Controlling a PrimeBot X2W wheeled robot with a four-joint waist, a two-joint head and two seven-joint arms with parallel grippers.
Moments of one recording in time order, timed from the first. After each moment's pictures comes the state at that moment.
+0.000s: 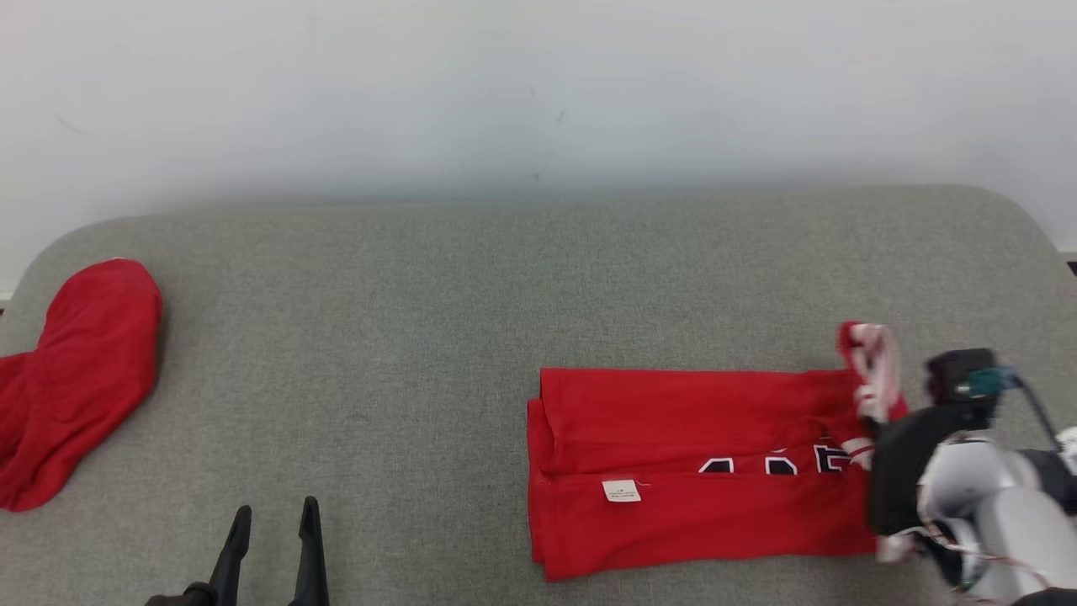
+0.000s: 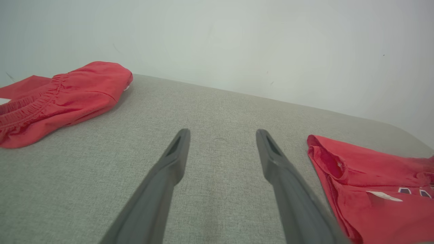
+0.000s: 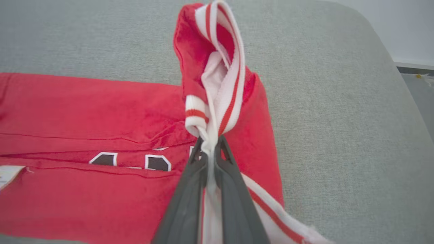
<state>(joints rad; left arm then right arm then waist) 0.05 0.05 0.00 0.15 -0.25 -0.04 -0.26 -0.36 -0.27 0.00 0.45 0.21 0.13 0.51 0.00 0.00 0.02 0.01</state>
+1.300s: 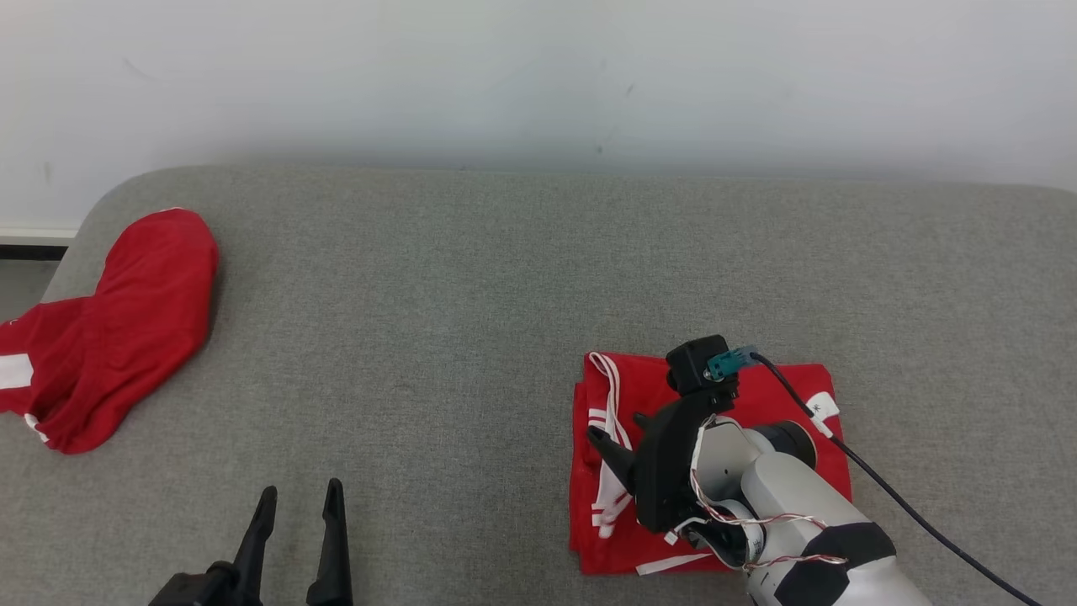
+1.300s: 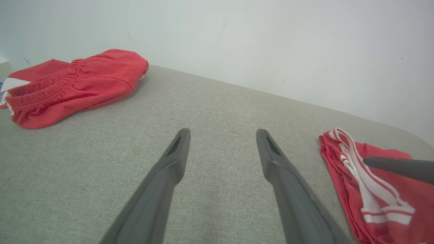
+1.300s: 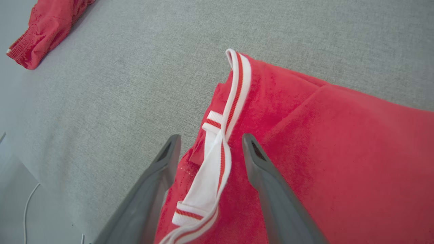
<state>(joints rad) 0.01 0.05 -0.06 0.17 -0.28 -0.04 -0.26 -0.62 -0.05 0.51 0.77 0.51 0.13 0.39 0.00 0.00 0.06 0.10</state>
